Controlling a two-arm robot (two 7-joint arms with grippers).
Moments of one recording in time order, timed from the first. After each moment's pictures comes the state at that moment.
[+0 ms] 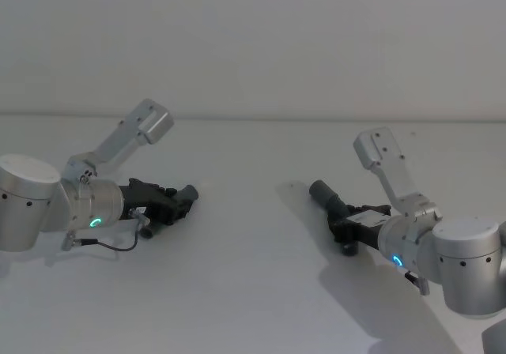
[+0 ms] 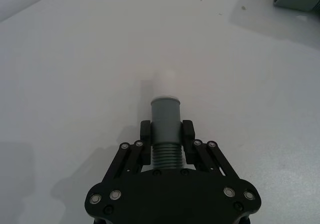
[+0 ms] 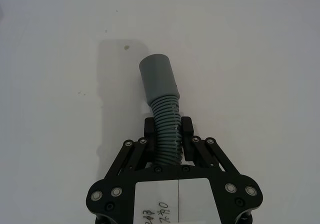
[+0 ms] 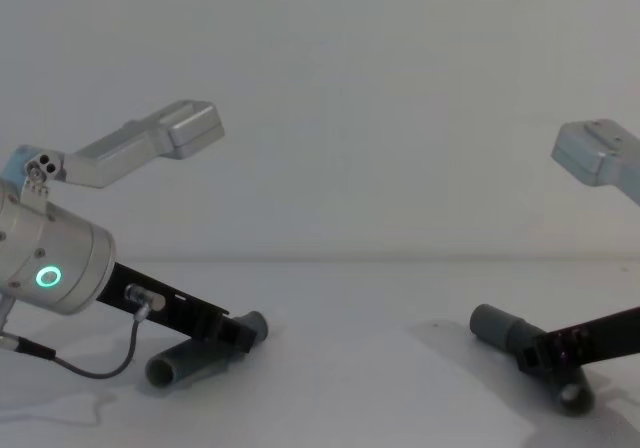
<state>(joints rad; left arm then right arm) -0.55 0.41 0.53 -1.41 -0.32 0.69 -0.45 0.28 0.26 -0.35 -1.59 0.19 0.81 0.09</state>
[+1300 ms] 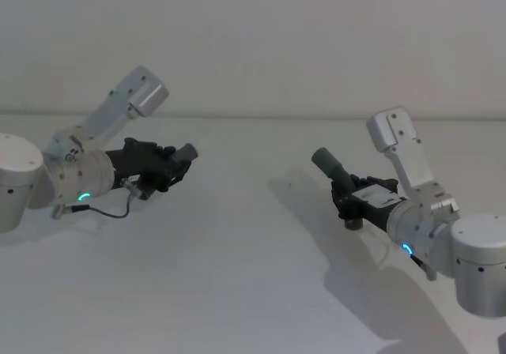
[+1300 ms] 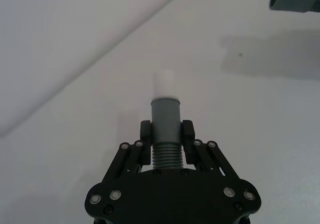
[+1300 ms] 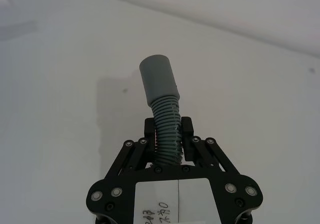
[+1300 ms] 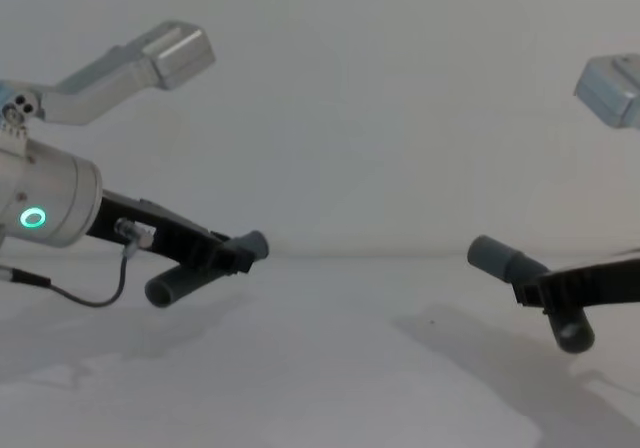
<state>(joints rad) -0.57 0.45 0.53 -1.44 -0.25 0.52 -0.48 0.25 0.28 -0.32 -1.65 0.17 0.66 0.12</state>
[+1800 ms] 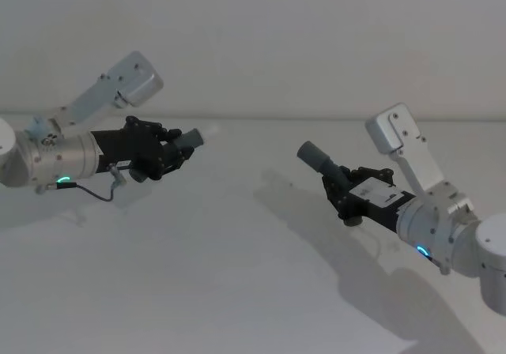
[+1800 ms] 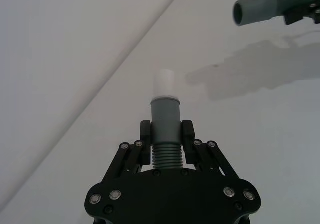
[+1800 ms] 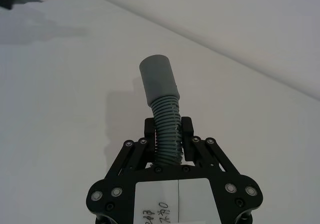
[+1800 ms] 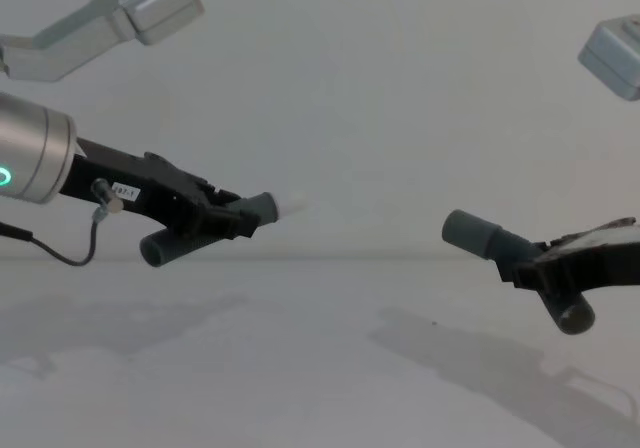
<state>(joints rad) -0.64 0.53 0.57 -1.42 -0.24 0.33 -0.66 0.25 0.39 -0.35 -1.69 0.16 0.53 0.28</state>
